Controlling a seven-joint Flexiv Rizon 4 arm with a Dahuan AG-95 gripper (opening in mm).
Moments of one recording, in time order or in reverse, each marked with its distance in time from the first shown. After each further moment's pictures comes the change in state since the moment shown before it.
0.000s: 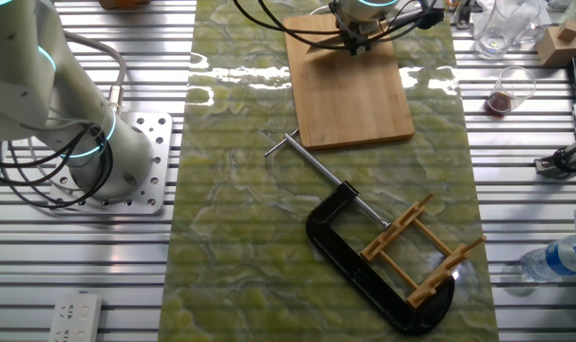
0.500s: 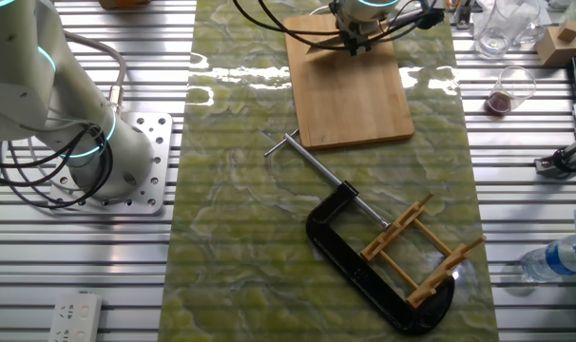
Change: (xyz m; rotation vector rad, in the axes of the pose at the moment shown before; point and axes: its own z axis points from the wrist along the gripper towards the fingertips) arm 0.000 0.000 0.000 0.000 0.001 -0.003
